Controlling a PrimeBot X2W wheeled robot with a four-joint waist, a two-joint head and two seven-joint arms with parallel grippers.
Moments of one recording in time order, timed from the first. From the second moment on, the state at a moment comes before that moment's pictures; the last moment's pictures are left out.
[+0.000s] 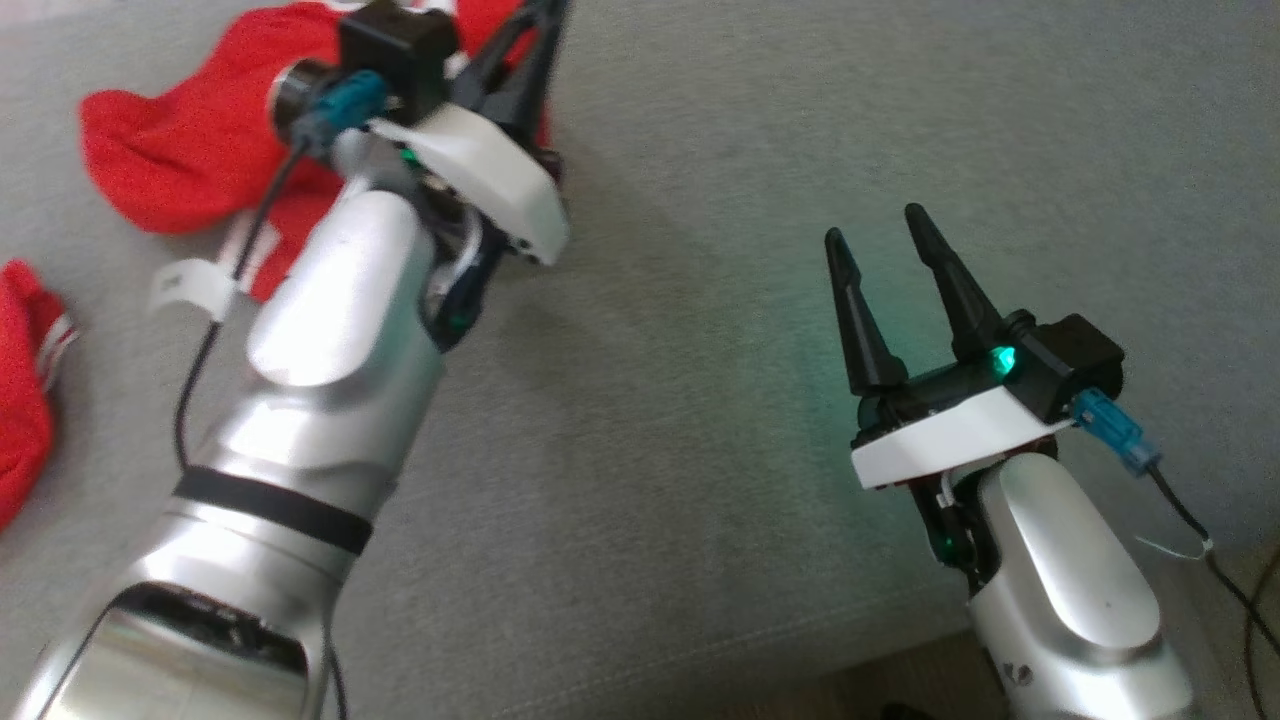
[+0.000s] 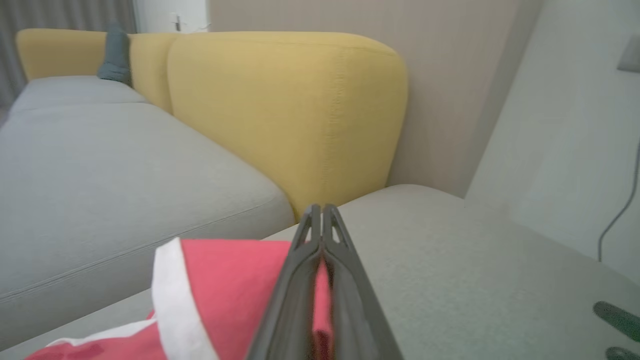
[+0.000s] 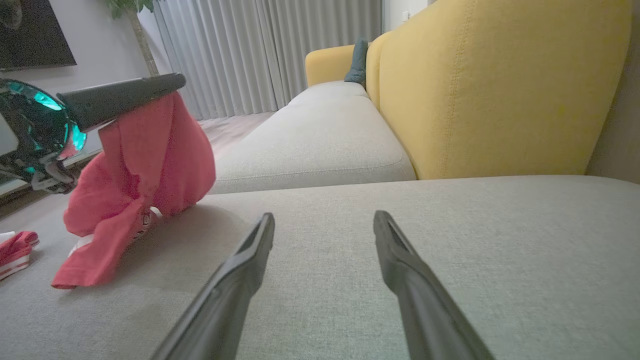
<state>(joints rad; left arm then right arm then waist) -0.94 0.06 -0.54 0.75 -0.38 -0.13 -0.25 -0.37 -0.06 0.28 0.33 0.21 0.12 -0.26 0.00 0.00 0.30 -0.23</state>
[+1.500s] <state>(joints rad) -0.13 0.06 -0.15 0.31 -0.18 0.12 -0.26 -0.25 -0.06 0.22 0.42 0.15 0.12 -0.26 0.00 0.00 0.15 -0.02</state>
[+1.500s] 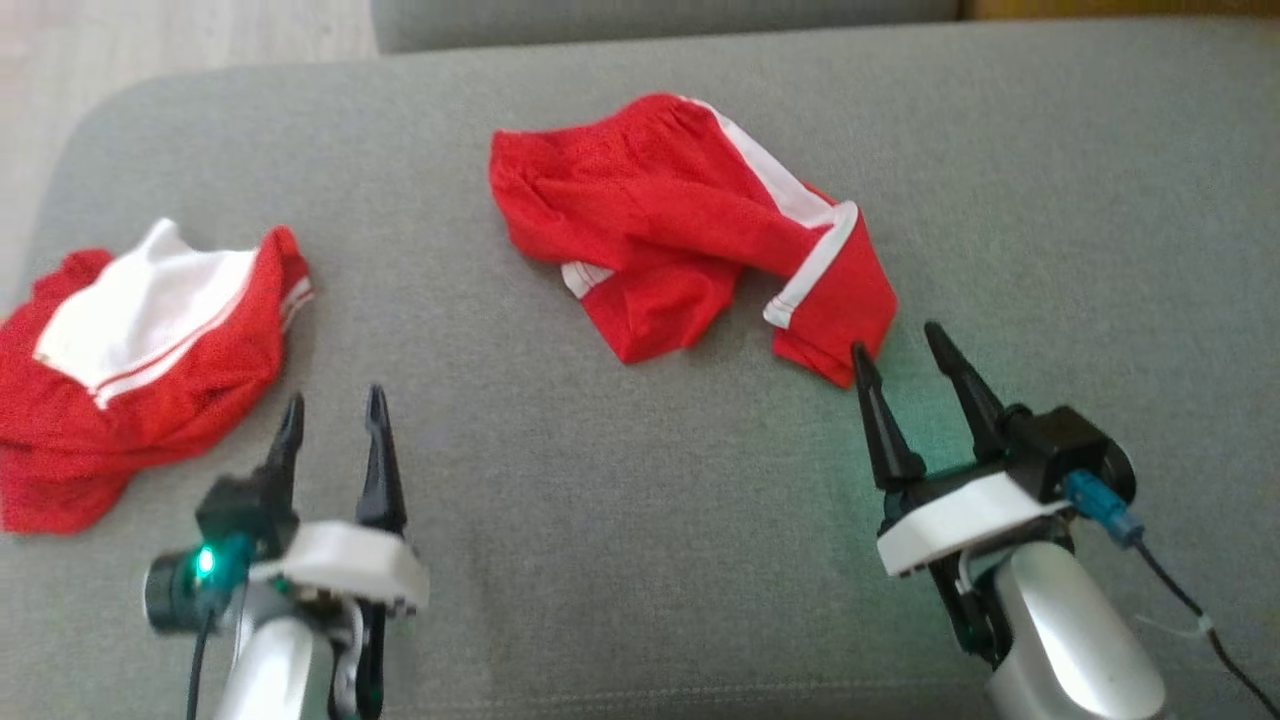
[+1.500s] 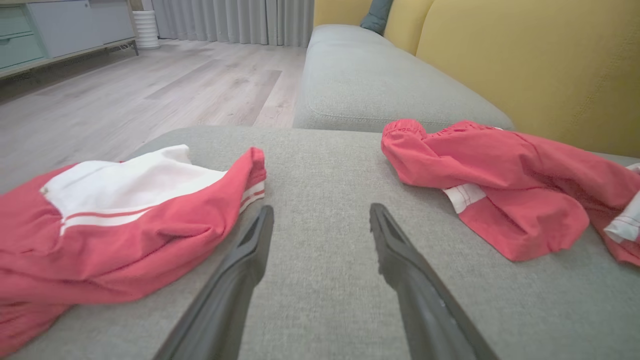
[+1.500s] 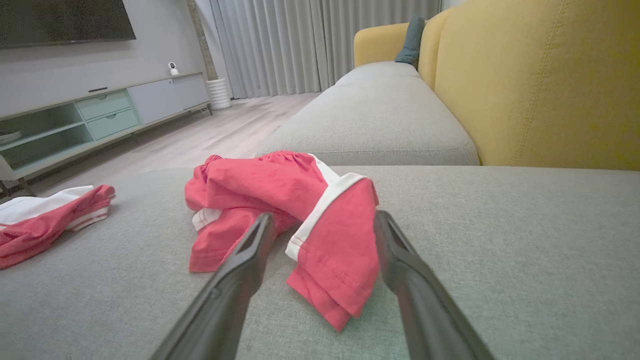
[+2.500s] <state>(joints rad) -0.06 0.05 -0.26 0.27 -0.19 0.11 -0.26 -0.34 -0.06 0.14 0.61 0.10 0.12 -0.26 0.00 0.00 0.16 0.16</state>
